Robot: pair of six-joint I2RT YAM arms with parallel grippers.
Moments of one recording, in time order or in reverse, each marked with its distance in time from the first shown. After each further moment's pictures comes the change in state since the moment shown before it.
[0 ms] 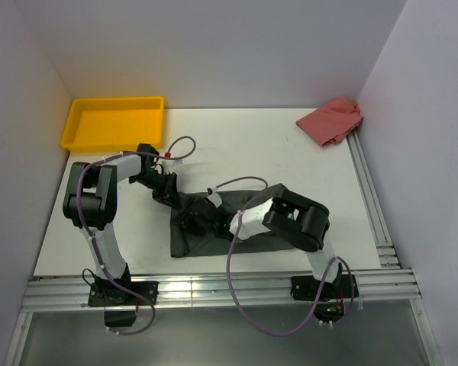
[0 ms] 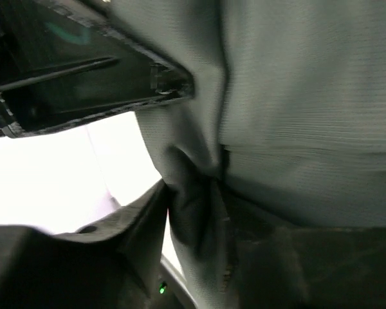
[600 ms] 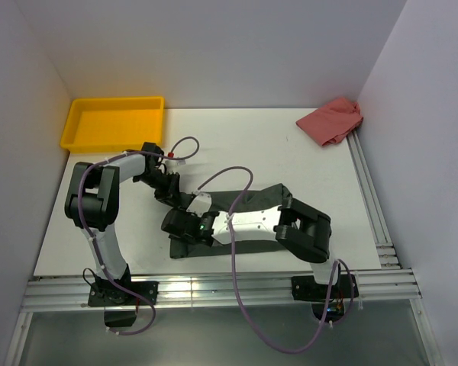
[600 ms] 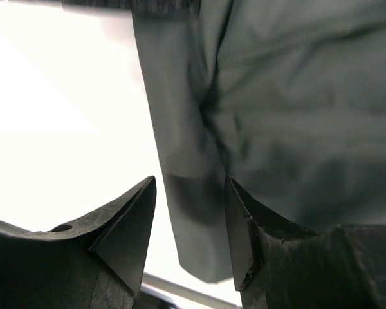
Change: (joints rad) left arm -0.043 -0.005 0.017 -0.009 -0.067 -0.045; right arm 0.160 -0.051 0.358 -0.819 0.288 -0.115
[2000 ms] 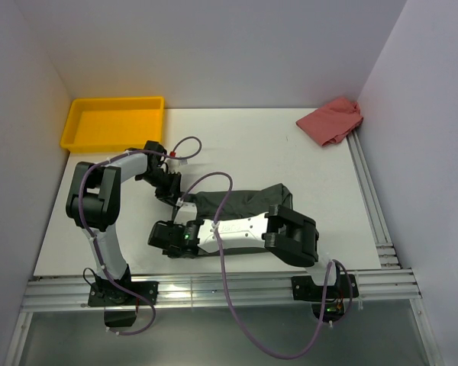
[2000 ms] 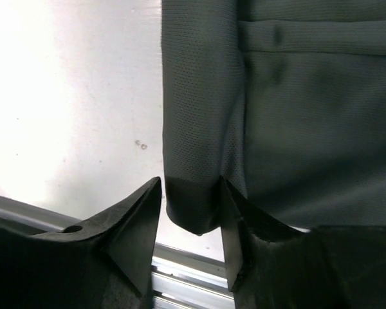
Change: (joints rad) left arm -0.023 0.000 0.025 -0.022 -0.050 -0.003; right arm 0.103 0.101 0.175 -0.214 -0.042 -0.050
